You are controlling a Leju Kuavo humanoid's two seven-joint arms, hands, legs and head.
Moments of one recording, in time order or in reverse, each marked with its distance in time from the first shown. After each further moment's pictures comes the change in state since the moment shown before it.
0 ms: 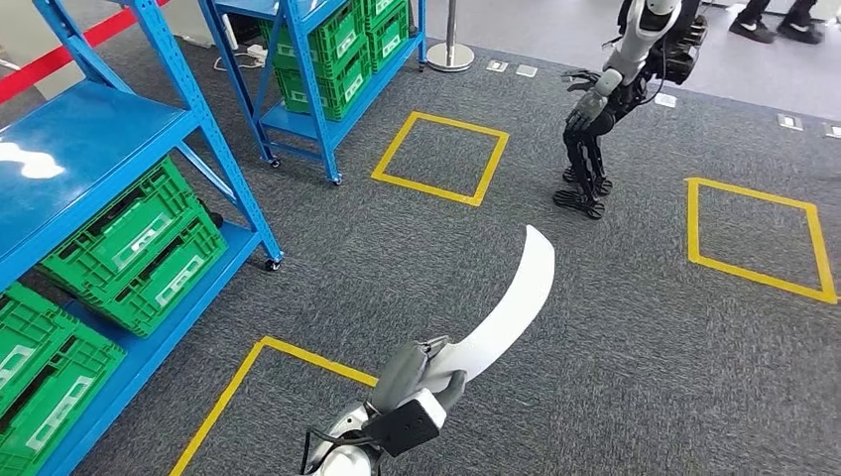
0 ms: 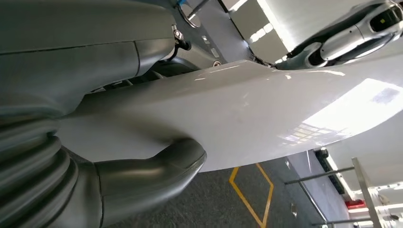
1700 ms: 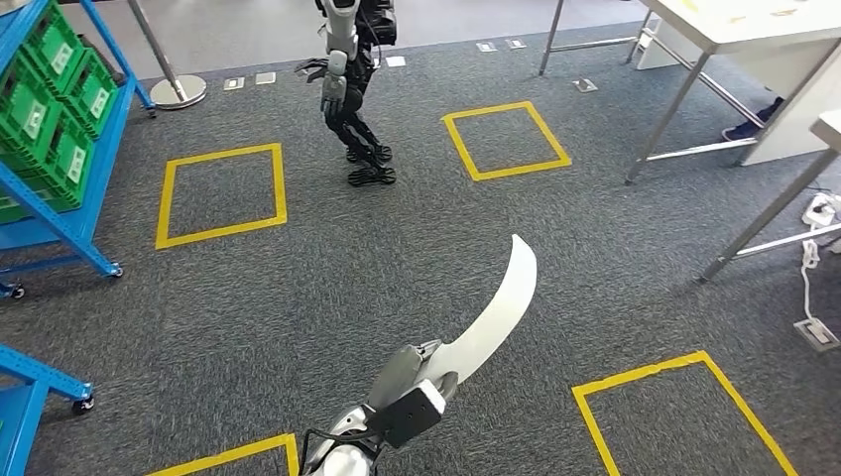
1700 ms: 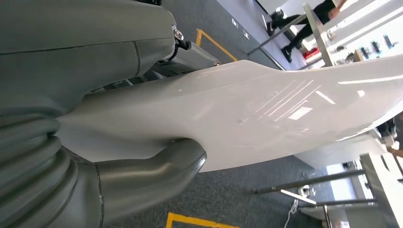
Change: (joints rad) left arm 0.003 -0.015 0.057 0.076 -0.059 -0.004 0.058; right arm -0.002 -0.002 -0.002 0.000 0.016 0.047 -0.048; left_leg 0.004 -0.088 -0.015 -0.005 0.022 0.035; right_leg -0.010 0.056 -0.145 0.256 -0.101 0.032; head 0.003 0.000
